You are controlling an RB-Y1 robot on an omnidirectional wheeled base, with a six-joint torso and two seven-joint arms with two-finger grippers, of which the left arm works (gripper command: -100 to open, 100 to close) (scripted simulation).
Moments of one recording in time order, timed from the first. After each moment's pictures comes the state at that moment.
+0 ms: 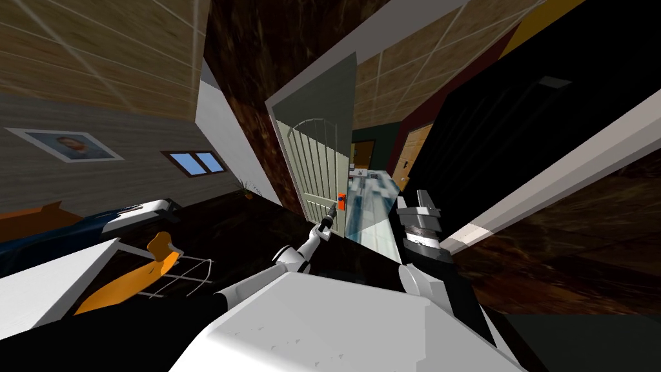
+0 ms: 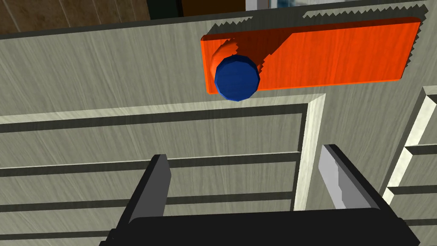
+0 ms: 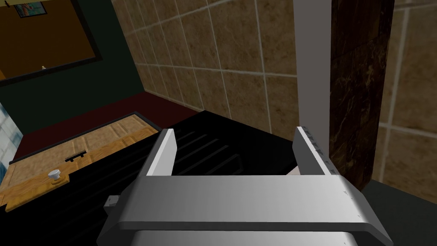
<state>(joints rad) -0.51 0.00 -0.21 -0.63 0.03 -0.48 0.10</state>
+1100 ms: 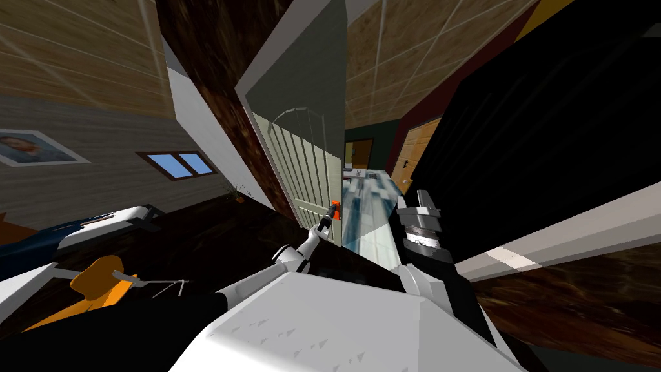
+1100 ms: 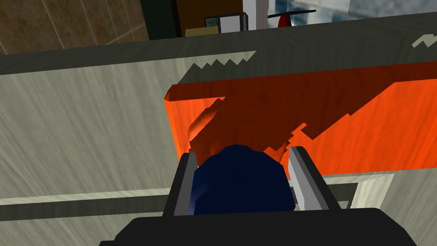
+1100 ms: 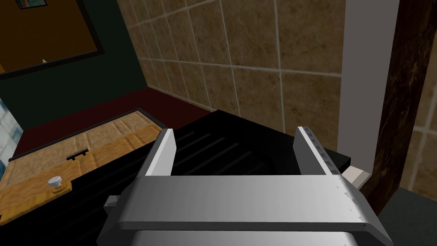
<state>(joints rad) -0.51 0.01 -0.19 -0.62 0.04 -0.49 0.10</state>
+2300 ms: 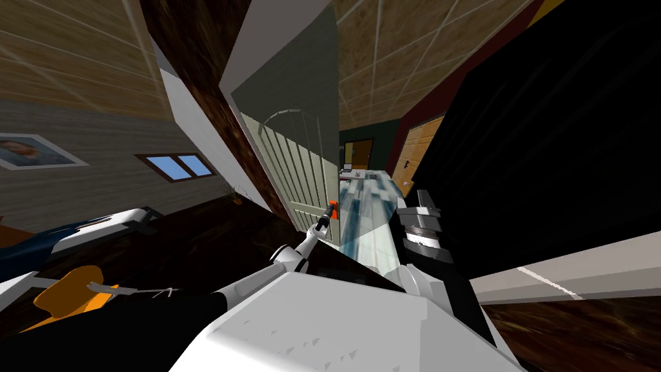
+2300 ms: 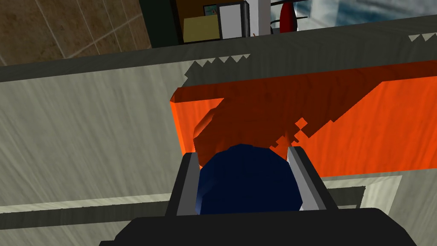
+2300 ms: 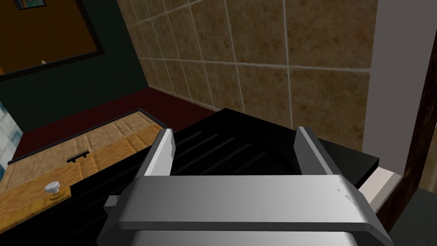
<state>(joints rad) -0.51 0.03 -0.16 -0.62 0.05 -0.48 0.09</state>
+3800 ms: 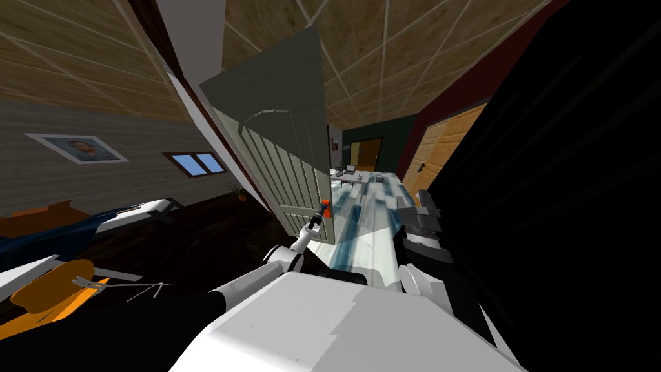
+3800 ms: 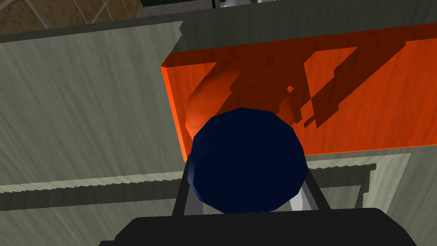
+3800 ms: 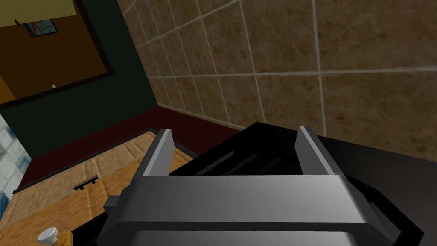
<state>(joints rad) -0.51 0.10 -0.03 -0.59 0.10 -0.49 0.04</state>
